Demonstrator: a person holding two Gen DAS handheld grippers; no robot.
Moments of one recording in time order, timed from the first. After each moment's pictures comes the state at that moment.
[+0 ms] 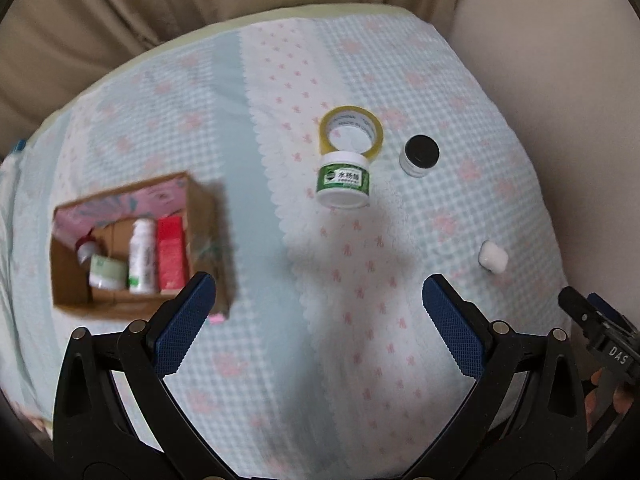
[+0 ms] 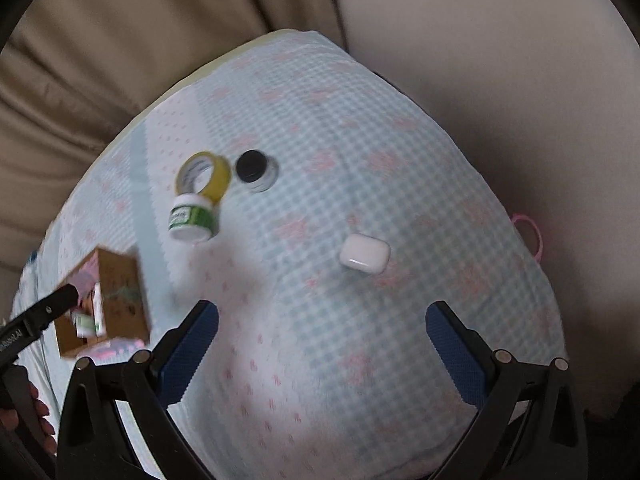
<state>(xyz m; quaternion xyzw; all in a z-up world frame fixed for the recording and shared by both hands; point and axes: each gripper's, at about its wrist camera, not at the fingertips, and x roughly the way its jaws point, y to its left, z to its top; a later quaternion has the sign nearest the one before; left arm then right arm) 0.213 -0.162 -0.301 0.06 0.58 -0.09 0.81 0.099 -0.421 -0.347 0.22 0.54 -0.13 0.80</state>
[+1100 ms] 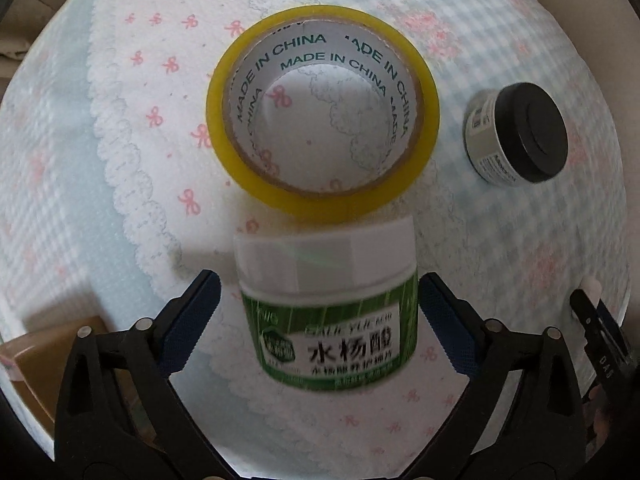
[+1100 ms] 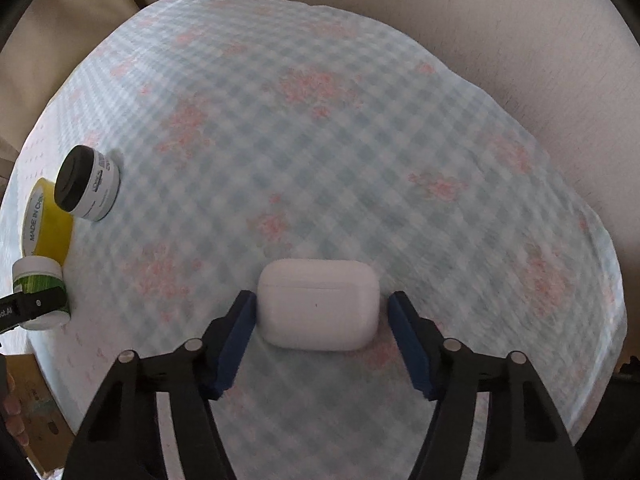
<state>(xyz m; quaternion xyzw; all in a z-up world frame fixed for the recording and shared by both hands) 0.372 -0.232 -0.505 0.14 0.68 -0.16 0.70 0.172 -0.457 -0.518 0.25 0.56 -0.27 0.74</state>
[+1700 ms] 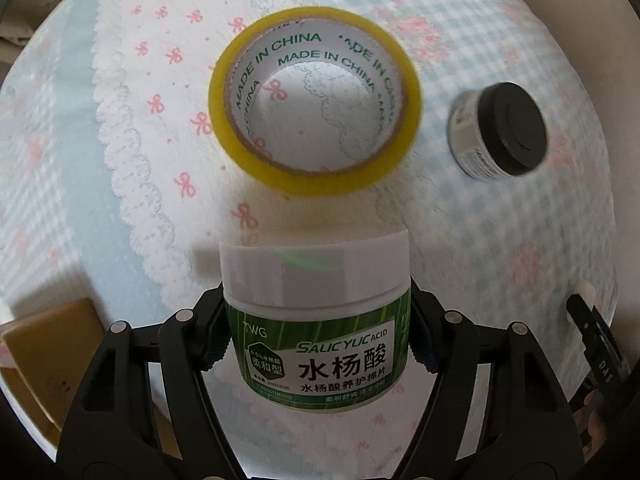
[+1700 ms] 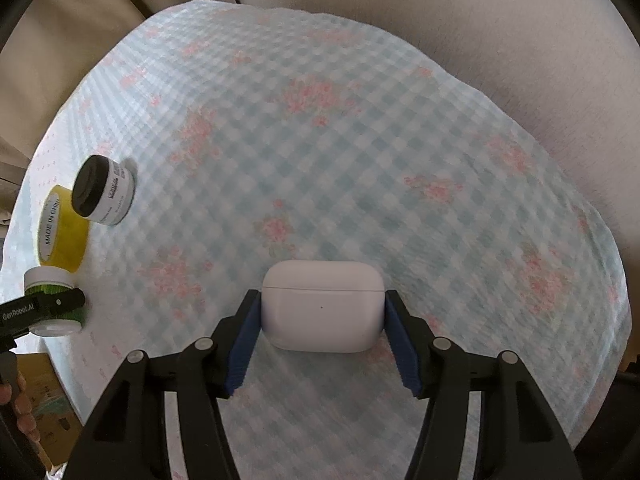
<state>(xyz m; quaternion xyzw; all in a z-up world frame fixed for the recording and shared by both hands) 0.353 -0.228 -0.489 0.11 0.68 -0.16 0.71 0.158 -0.462 -0.497 0.27 0.55 -0.25 0.75</state>
